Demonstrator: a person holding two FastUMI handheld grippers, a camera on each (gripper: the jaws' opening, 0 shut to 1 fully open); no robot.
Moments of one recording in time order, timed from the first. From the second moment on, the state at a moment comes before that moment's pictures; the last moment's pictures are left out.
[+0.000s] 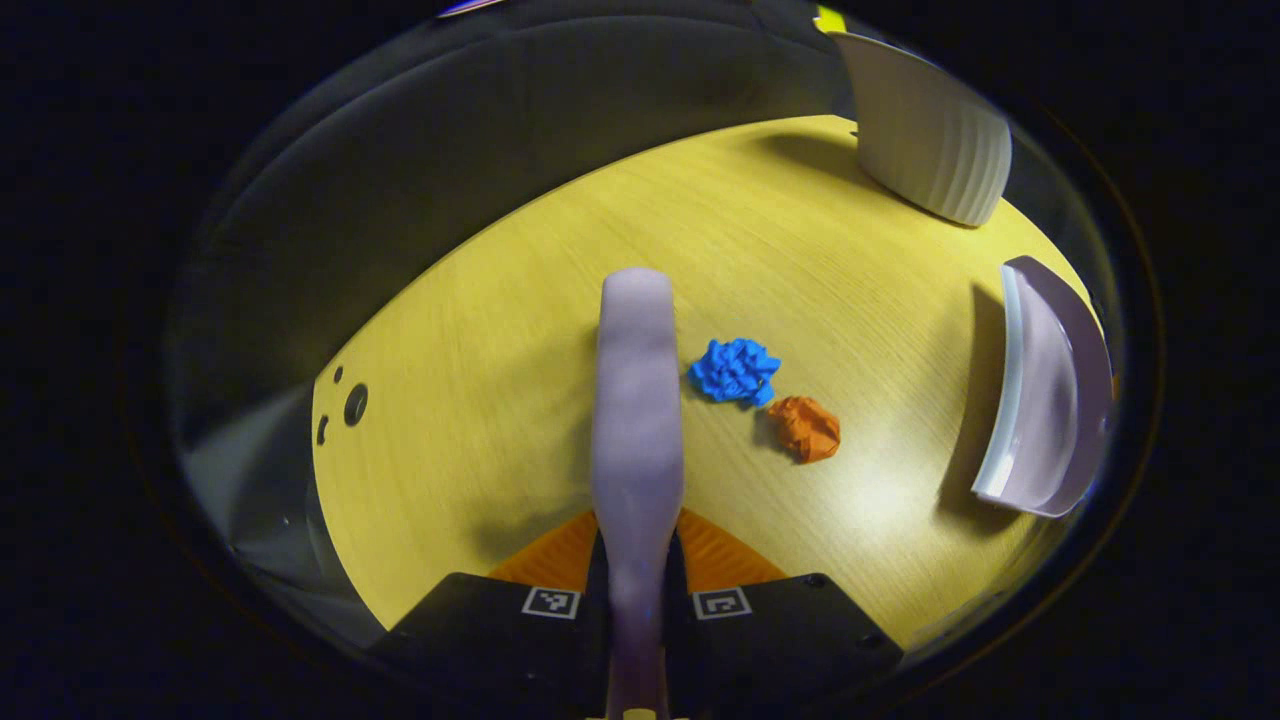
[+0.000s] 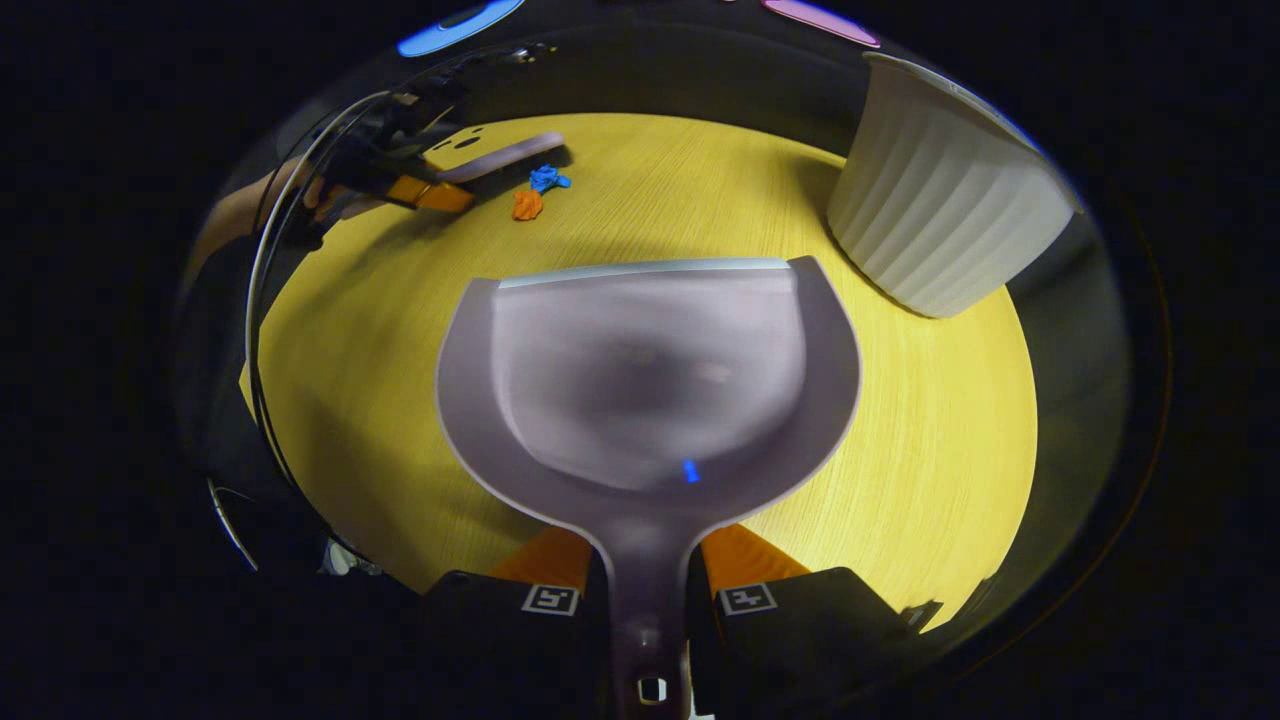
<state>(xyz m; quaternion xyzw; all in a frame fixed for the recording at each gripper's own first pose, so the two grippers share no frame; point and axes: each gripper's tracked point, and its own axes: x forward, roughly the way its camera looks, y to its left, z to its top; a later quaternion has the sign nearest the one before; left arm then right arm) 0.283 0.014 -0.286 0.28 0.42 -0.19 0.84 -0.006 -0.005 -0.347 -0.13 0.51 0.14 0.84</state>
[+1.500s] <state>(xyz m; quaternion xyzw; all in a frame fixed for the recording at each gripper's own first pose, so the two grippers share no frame) 0.113 -0.119 -0.221 0.08 0.41 -0.27 0.87 -0.016 -0.009 -0.345 -0.15 0.48 0.23 0.83</state>
